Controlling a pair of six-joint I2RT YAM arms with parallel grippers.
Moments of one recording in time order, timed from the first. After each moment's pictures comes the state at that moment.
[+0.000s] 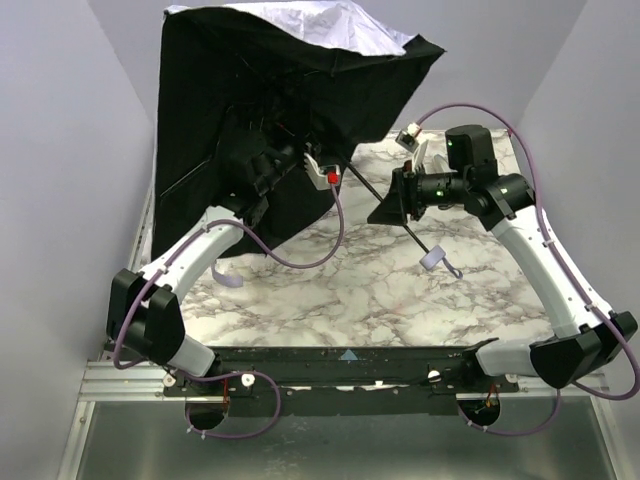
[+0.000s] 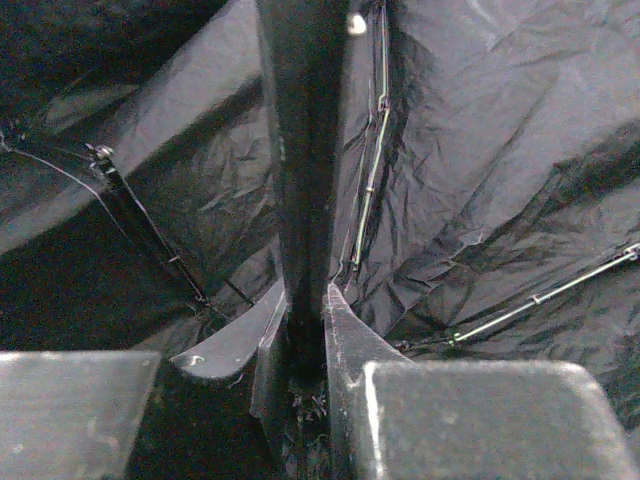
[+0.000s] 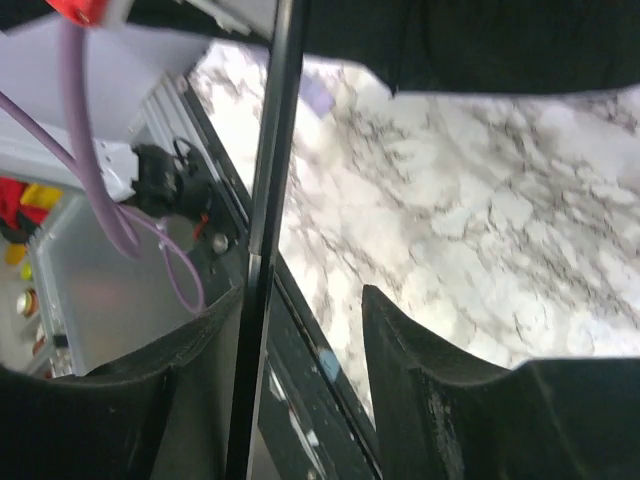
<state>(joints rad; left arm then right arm) -0.47 1.48 1.24 0.36 0.26 1.61 0.40 1.32 1.48 -0.74 -0.78 0.14</state>
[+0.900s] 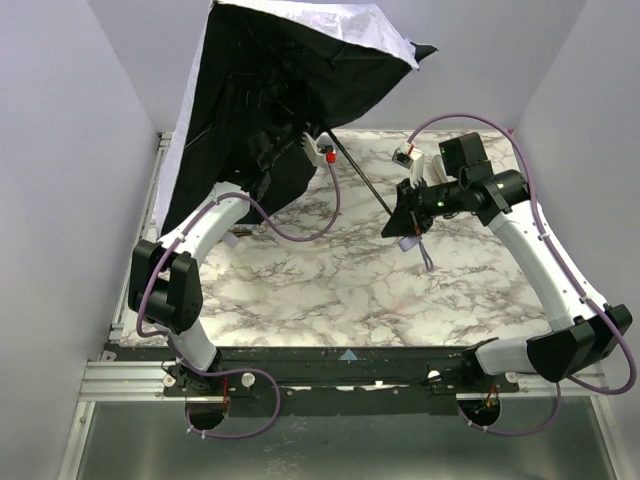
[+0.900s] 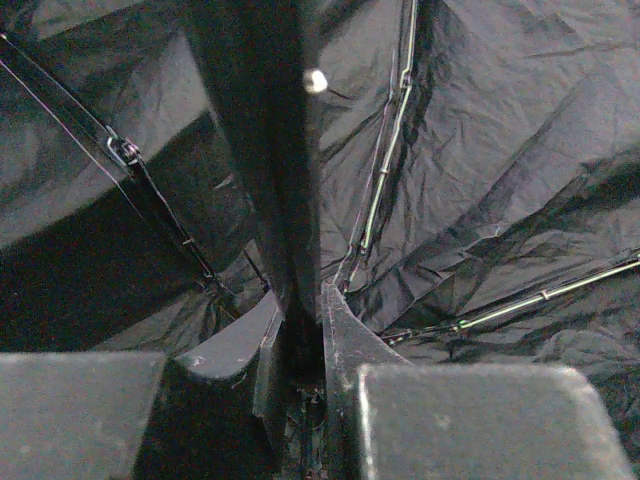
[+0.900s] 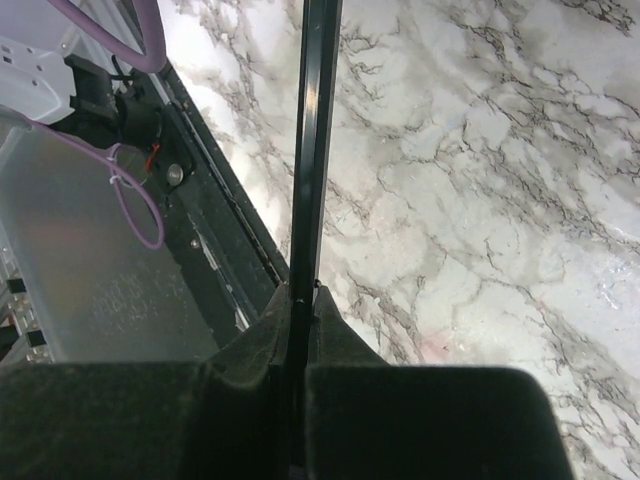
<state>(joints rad) -0.37 1.68 1.43 0.42 0.30 1.77 0.39 1.36 1.49 -1.03 -0.73 -0.11</state>
